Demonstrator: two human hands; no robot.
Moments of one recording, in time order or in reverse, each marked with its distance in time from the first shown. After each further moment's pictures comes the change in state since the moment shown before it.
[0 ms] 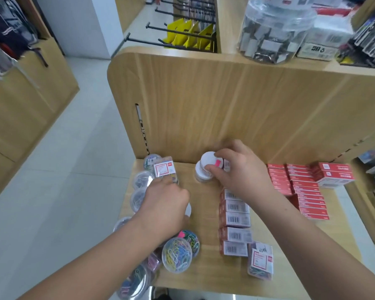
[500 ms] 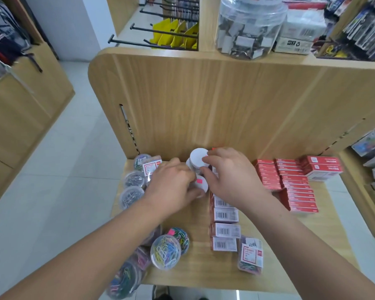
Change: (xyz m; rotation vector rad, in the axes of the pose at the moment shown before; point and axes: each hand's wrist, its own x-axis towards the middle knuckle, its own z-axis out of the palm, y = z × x) left_hand 0.048 0.008 0.020 -0.340 0.320 0.122; right_hand -0.016 0.003 -0.007 -0.055 -0.064 -0.112
